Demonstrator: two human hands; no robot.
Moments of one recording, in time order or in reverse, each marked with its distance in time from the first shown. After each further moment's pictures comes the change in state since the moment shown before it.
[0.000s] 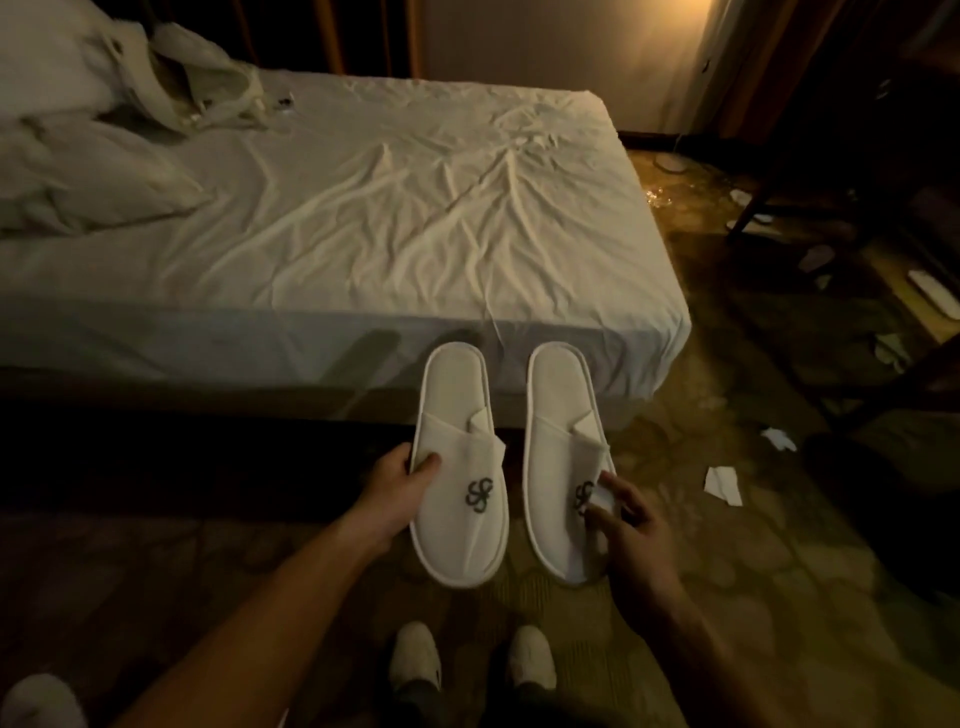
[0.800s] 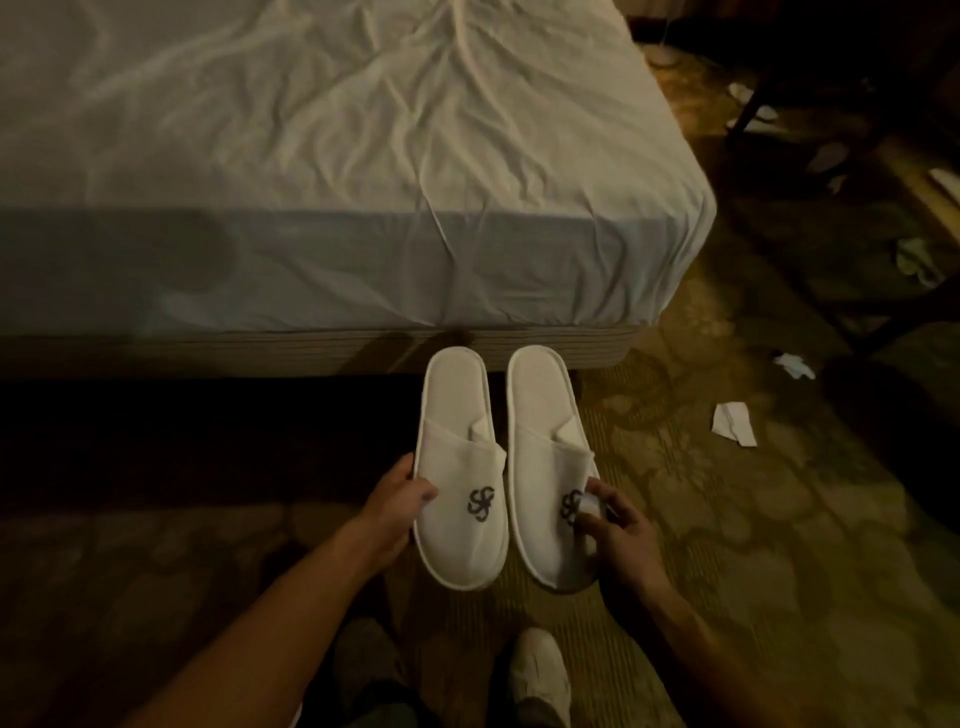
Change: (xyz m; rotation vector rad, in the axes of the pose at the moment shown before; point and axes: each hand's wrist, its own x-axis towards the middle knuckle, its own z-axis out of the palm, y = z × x) left_hand 0.139 -0.159 0.110 -0.149 -0.091 -0.220; right_hand 0.144 0.166 -0.045 0.018 0.053 0.184
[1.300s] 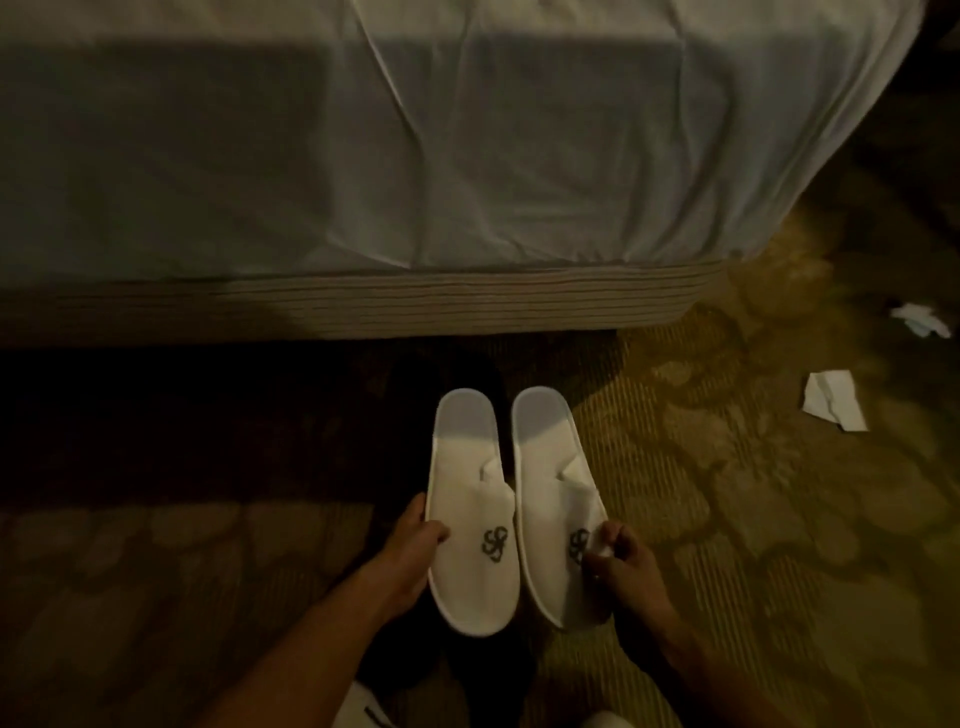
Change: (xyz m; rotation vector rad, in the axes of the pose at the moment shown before) left_hand 0.160 -0.129 0.032 0.011 0.069 -0.178; right_hand 0.172 0.127 -0.009 -0.232 -0.007 0.170
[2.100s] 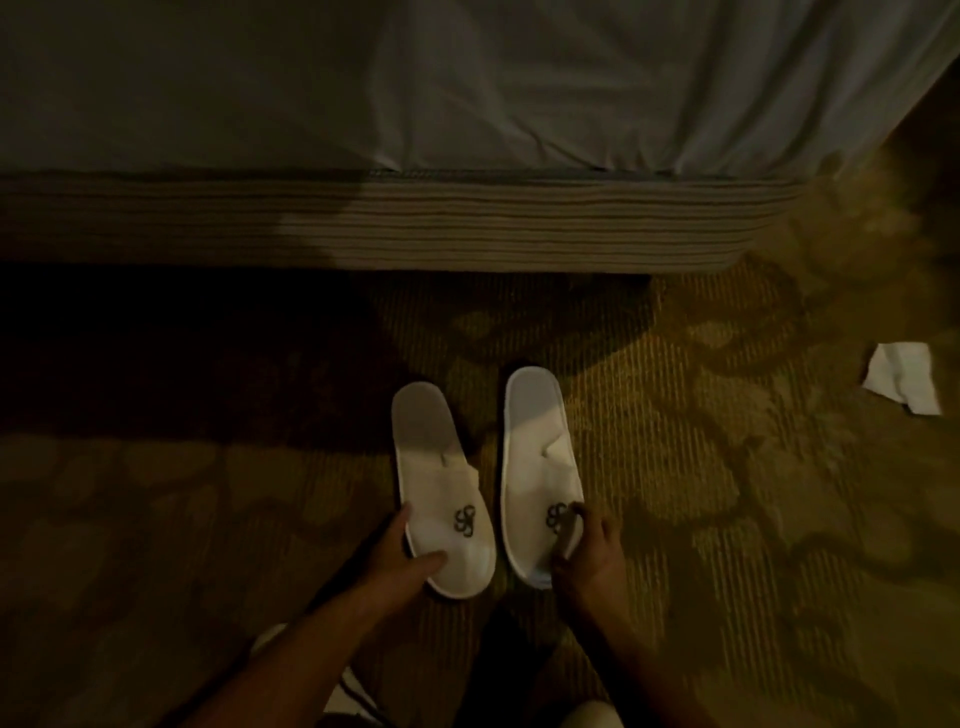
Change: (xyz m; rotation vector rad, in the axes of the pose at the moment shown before) left_hand 0.036 -0.101 -0.009 0.220 0.062 -0.089; right_hand 0.066 0.093 0.030 -0.694 0.127 -0.309
